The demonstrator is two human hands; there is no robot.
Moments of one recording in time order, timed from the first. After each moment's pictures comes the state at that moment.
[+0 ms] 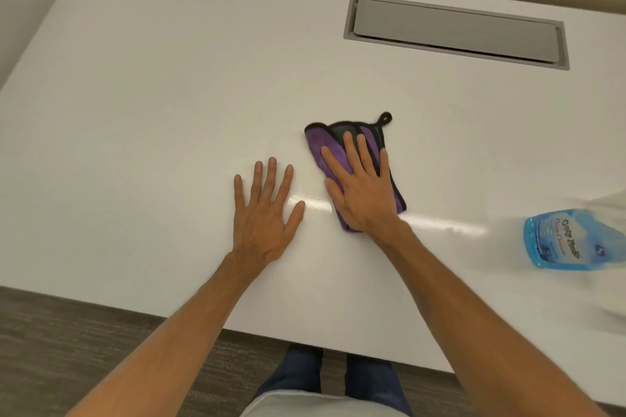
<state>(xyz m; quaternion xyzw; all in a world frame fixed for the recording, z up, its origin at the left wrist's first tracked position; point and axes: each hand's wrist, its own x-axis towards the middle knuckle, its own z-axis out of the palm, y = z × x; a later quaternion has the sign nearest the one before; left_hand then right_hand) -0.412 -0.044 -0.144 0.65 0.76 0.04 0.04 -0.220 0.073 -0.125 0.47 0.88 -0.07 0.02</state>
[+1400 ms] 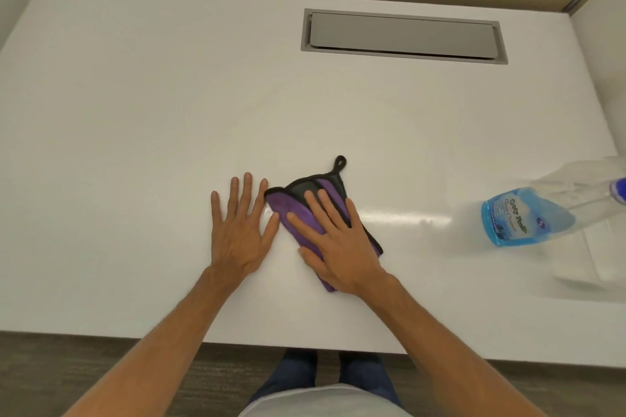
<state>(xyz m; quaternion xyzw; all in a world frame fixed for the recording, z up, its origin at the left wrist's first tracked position) -0.402 -0.045 -0.134 0.66 0.75 0.00 0.08 -0.175 -0.012 -0.128 0.38 0.92 -0.09 -0.02</state>
